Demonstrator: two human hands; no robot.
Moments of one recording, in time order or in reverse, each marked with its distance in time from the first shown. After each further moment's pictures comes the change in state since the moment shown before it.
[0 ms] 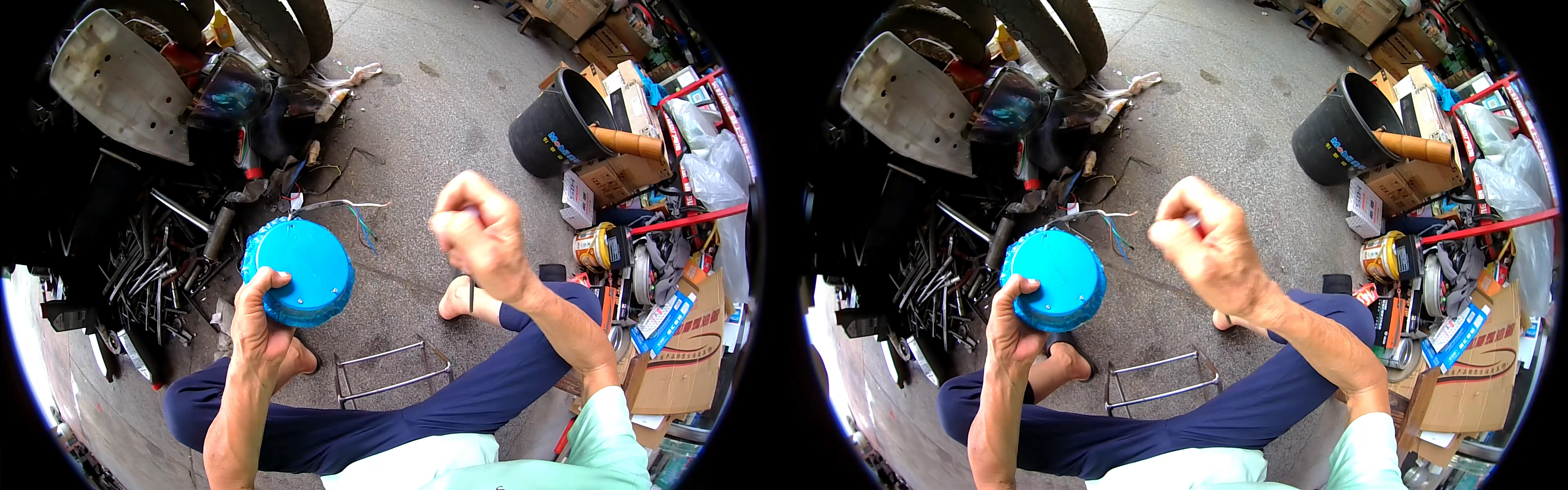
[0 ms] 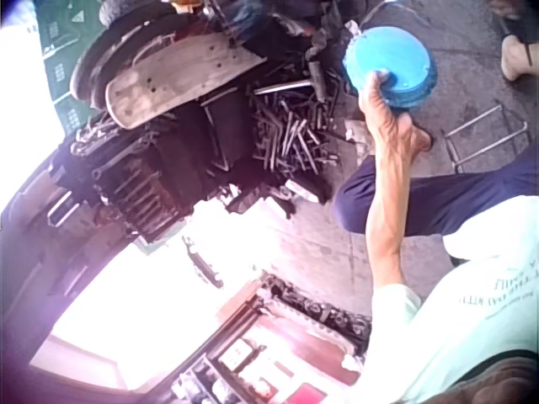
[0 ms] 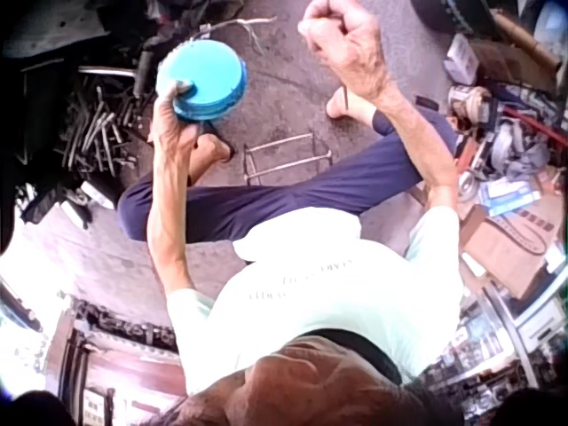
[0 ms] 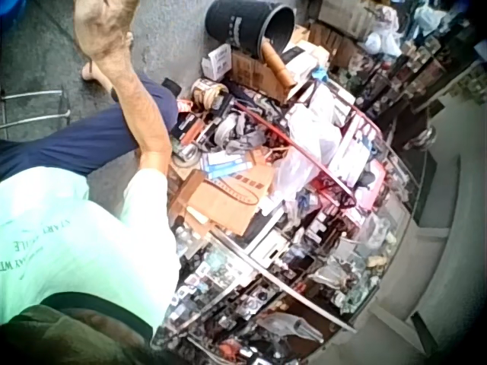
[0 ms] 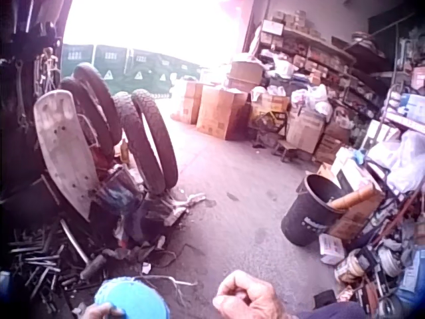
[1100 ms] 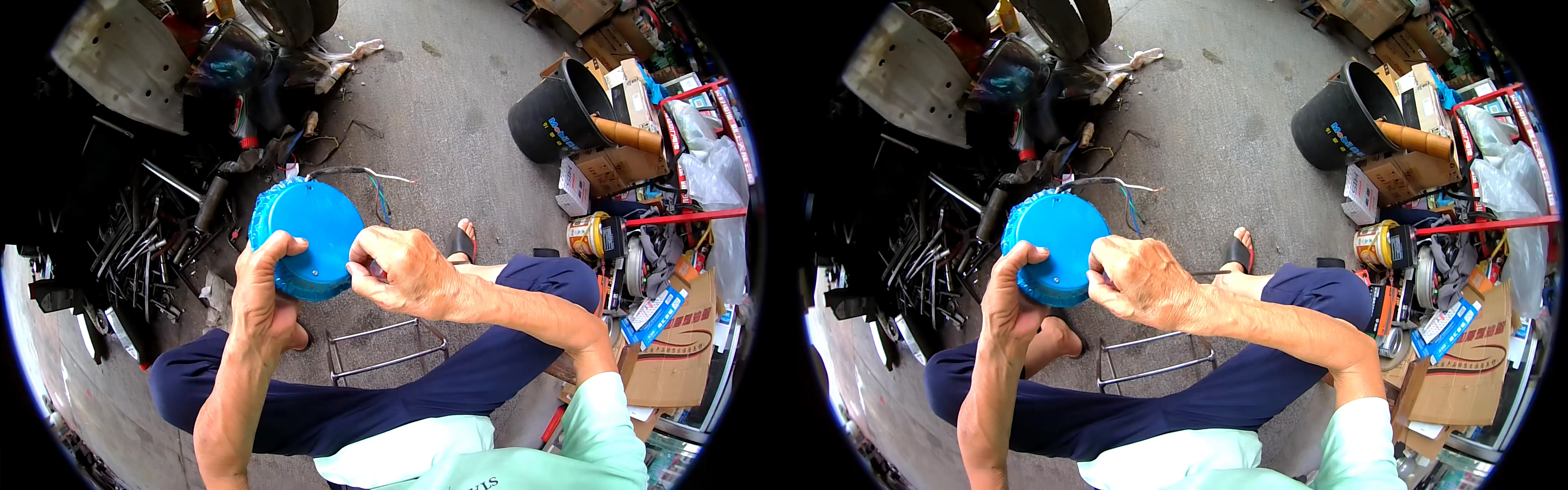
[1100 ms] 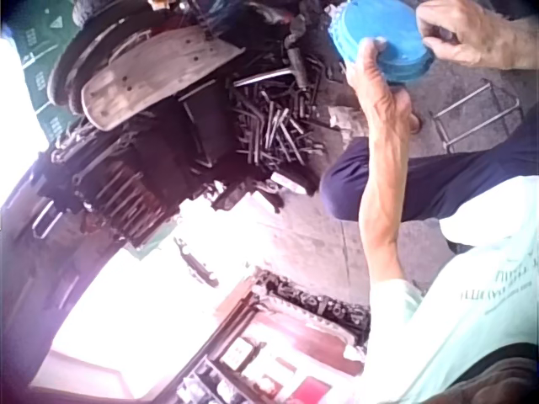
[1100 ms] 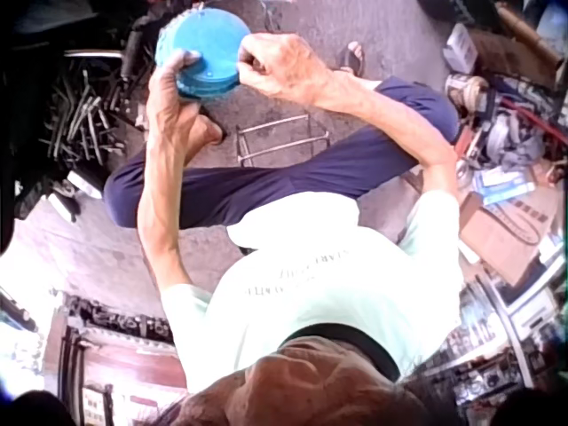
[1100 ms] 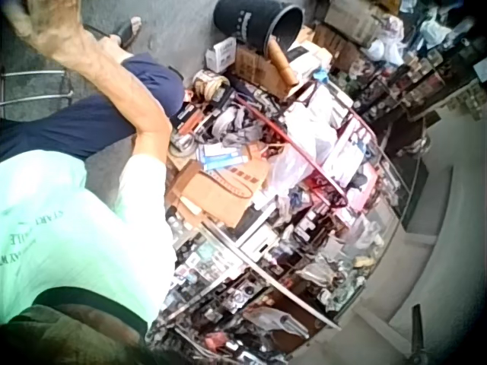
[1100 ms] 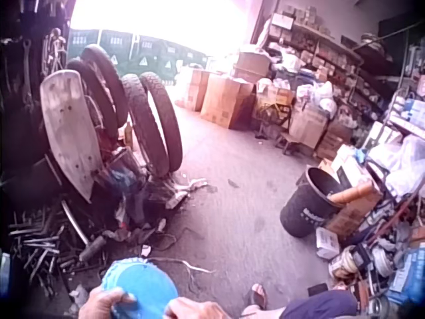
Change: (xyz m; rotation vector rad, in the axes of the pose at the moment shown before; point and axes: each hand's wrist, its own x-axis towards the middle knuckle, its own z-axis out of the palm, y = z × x) left_hand -0.017 -0.003 0.016 0.112 0.019 0.023; right_hand -0.019 0.061 0.069 -0.498 -0.310 -0.316
